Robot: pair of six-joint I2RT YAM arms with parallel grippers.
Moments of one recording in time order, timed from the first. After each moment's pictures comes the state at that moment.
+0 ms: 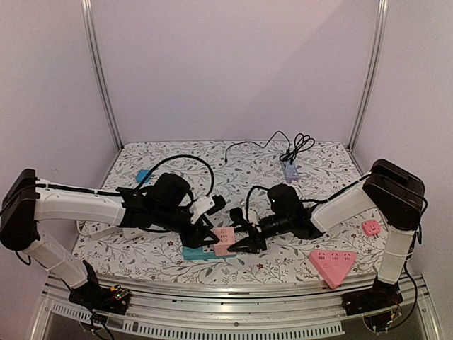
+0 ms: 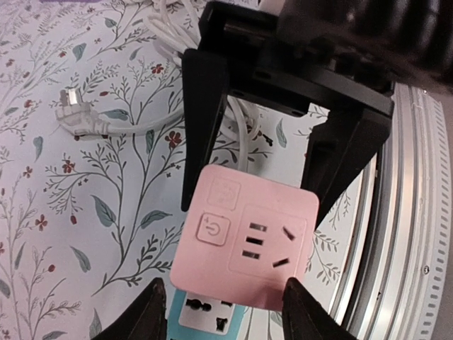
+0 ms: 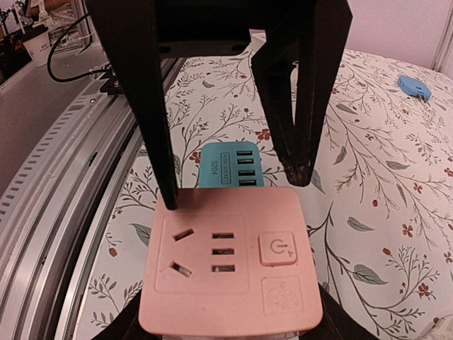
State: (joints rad) left arm -0.92 1.47 0.80 -0.14 0.28 0.12; right arm 0.88 1.90 0.83 0.54 -0.69 -0.34
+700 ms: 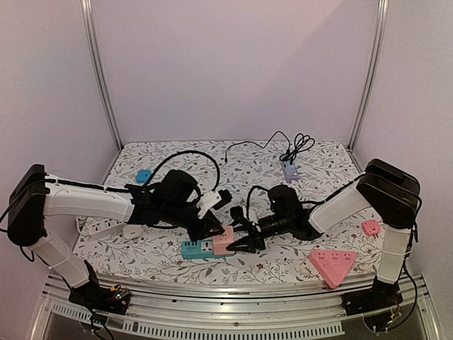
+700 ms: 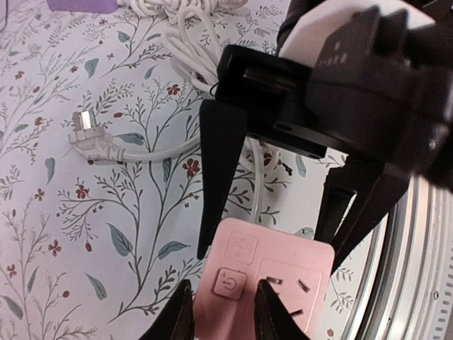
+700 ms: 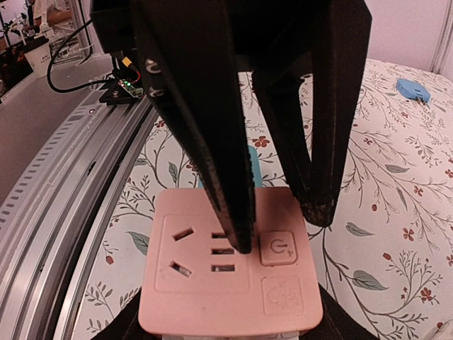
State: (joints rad) left arm -0.92 1.56 0.87 -0.09 0.25 0.10; right arm 0.87 1.95 0.82 0.61 -0.72 -0.30
